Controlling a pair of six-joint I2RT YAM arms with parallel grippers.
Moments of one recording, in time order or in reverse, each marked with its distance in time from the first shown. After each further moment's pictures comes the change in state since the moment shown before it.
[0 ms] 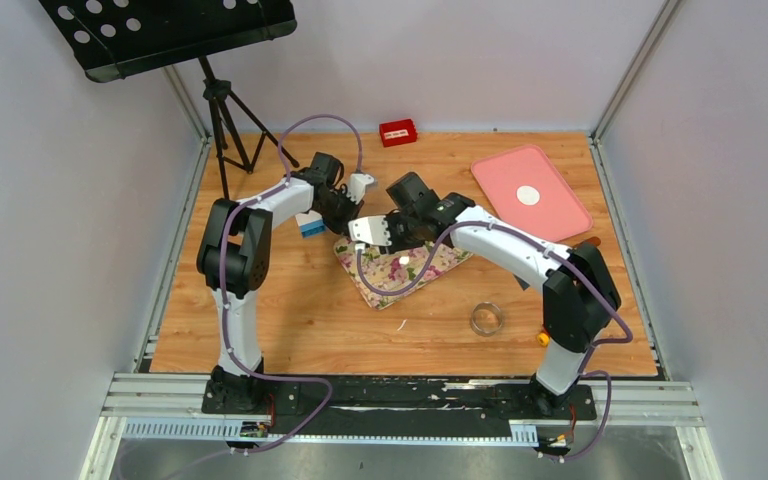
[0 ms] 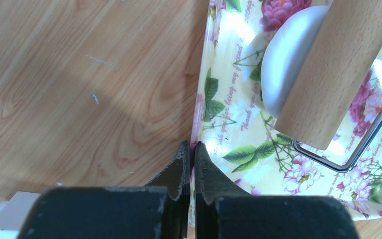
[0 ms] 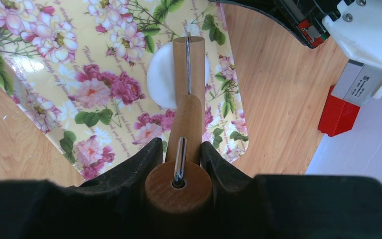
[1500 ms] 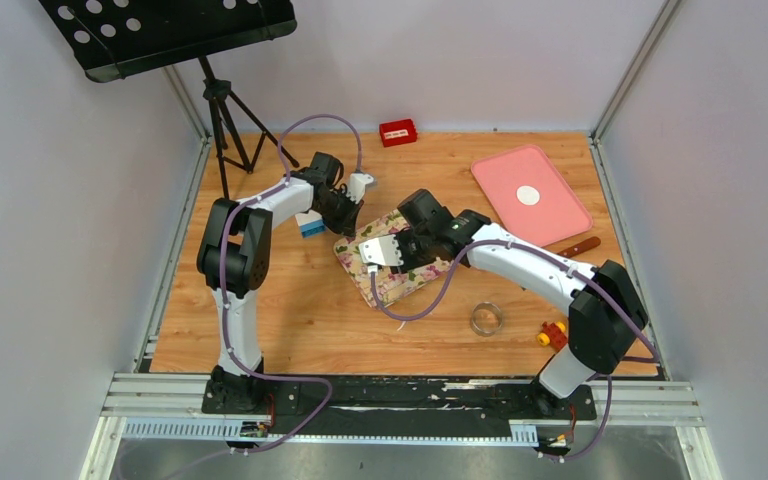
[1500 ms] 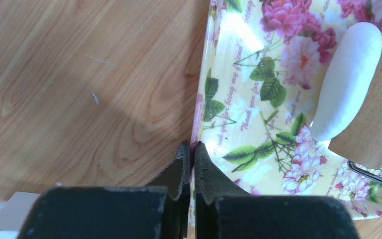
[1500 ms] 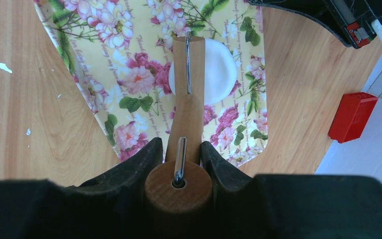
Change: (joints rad) left arm 0.000 0.005 0.006 -0.008 0.006 -0.005; right arm 0.034 -0.155 -0.178 0.010 -0.027 -0.034
